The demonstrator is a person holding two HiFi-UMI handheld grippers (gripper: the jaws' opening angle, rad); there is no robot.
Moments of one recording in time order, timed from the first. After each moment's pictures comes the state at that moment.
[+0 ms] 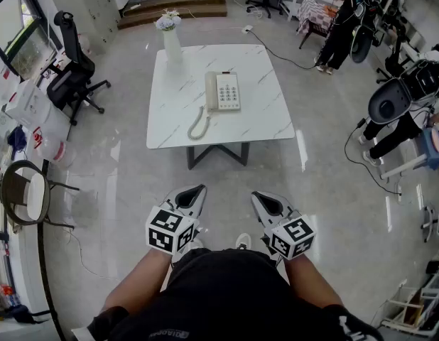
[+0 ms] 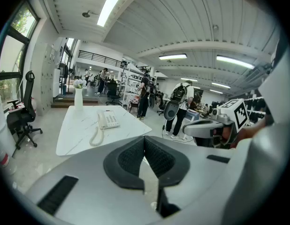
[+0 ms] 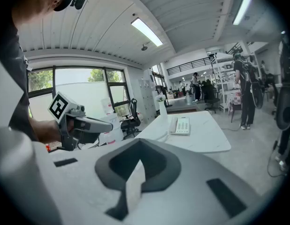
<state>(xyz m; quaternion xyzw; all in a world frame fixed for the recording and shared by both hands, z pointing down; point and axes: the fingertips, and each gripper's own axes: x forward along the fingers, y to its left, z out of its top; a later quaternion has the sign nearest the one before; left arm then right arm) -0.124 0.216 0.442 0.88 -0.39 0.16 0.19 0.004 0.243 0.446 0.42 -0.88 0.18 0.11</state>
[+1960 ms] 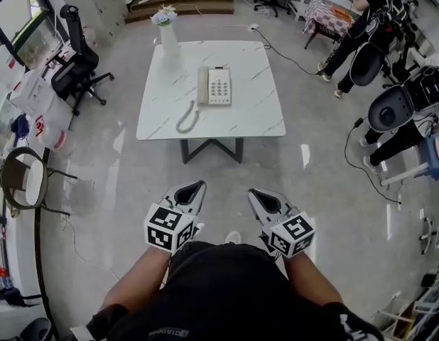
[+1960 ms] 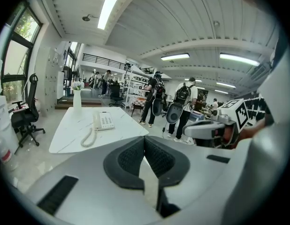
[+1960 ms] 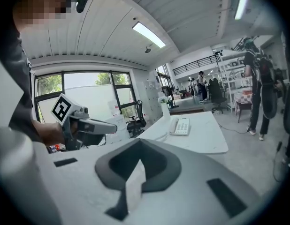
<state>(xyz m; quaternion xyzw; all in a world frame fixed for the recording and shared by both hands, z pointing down) -0.053 0.229 0.440 0.87 -0.42 0.15 0.18 0.066 0.251 0.444 0.38 -0.90 0.17 0.09</state>
